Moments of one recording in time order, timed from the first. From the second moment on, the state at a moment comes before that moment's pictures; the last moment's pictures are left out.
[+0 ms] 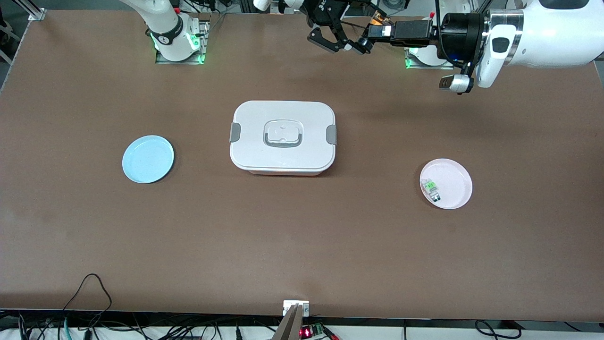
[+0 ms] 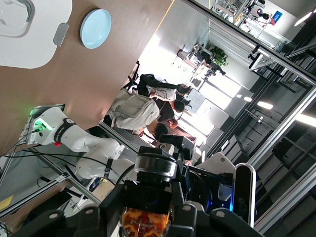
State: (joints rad) left arm 0.13 -0.14 -0.32 -1.93 -1.47 1.61 -0.38; right arm 0.32 0.17 0.70 -1.66 0.50 2.91 -0.22
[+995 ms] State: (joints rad) left arm 0.30 -0.08 -0.31 -1.93 -1.23 1.56 -0.34; right arm 0.30 0.18 0.67 -1.66 0.52 2.81 -0.14
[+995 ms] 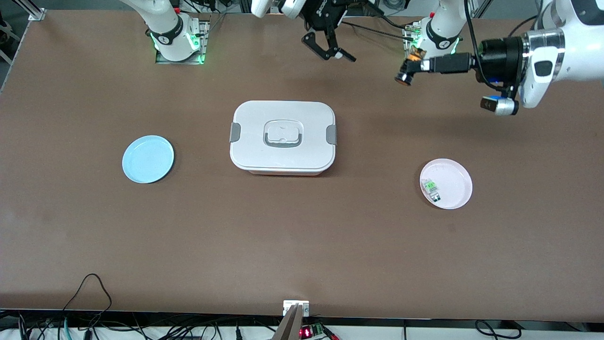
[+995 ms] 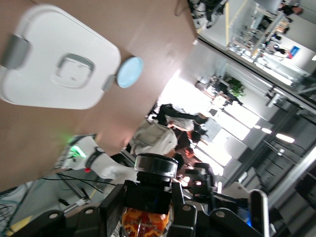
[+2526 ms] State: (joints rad) left arm 0.36 0.49 -0.31 -1.91 0.06 2.15 -0.06; right arm -0.11 0.24 0.35 -1.64 0.06 1.88 -0.05
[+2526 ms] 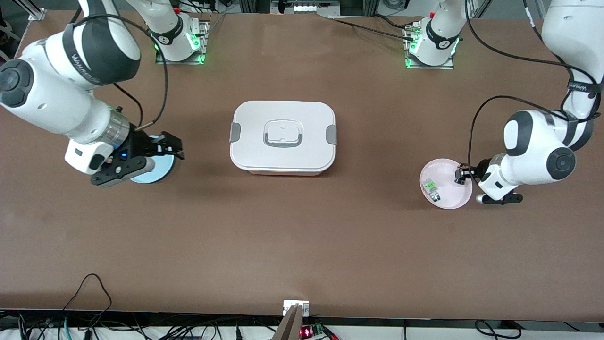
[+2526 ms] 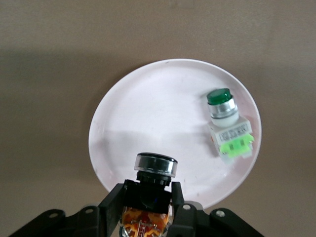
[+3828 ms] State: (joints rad) left arm 0.35 0.36 -0.44 -1.46 0.15 1.64 -0.06; right arm 0.06 0.01 0.02 -1.61 -0.01 1.59 0.11
